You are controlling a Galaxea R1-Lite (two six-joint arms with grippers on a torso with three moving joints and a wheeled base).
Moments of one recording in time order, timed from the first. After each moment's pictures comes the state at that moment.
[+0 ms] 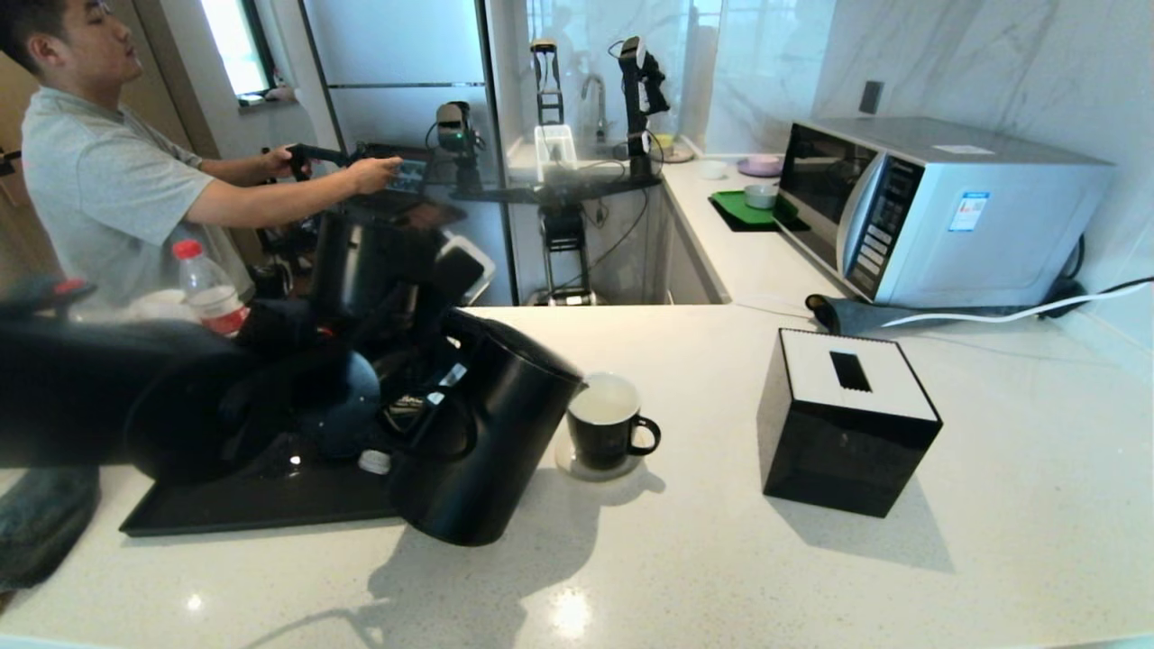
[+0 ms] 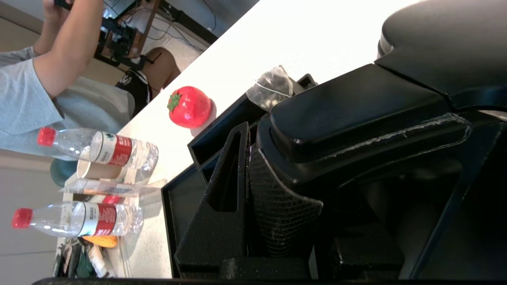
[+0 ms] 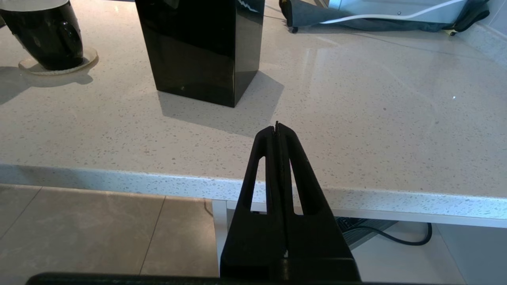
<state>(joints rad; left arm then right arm) -0.54 1.72 -1.03 -0.24 0.57 0.45 0.00 0.00 0.00 0.00 0.02 -0.07</state>
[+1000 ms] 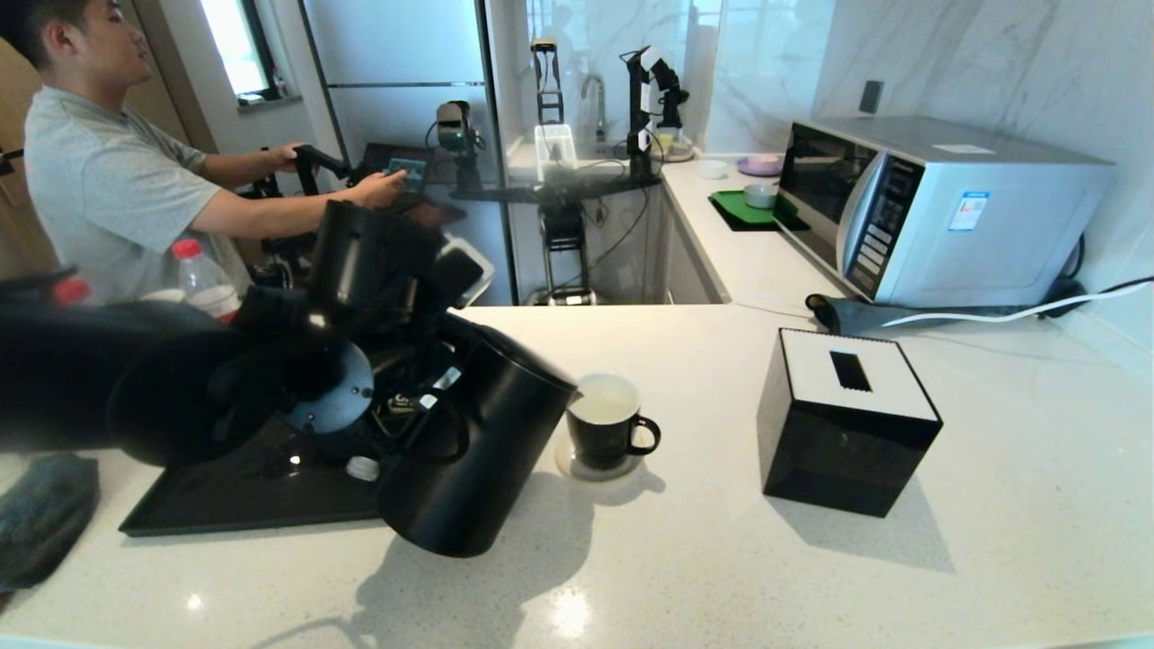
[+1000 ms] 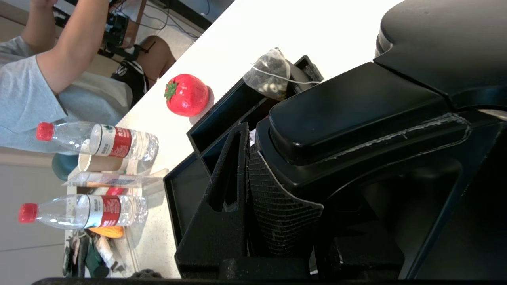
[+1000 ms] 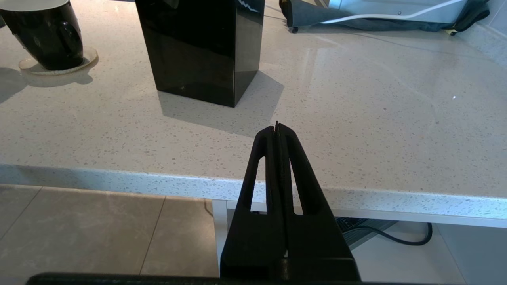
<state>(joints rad) -0.54 1.70 -1.08 -0.12 0.57 0.45 0.00 0.00 0.00 0.00 0.02 -0.07</state>
